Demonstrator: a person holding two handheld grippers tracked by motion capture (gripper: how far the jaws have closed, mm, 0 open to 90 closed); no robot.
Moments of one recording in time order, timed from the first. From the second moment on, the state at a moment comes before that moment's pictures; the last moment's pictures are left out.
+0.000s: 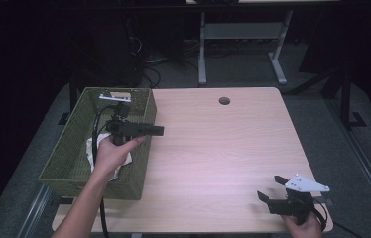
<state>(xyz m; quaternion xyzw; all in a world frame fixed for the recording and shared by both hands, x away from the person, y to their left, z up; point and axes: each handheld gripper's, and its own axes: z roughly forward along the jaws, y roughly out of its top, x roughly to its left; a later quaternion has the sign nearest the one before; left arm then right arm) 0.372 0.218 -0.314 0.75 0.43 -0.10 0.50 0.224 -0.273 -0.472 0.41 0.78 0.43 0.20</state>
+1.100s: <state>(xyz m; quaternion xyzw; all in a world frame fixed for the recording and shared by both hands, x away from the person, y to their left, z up) 0.378 0.324 -0.330 0.75 0.54 0.04 0.36 0.224 -0.271 -0.472 0.41 0.78 0.43 0.20</state>
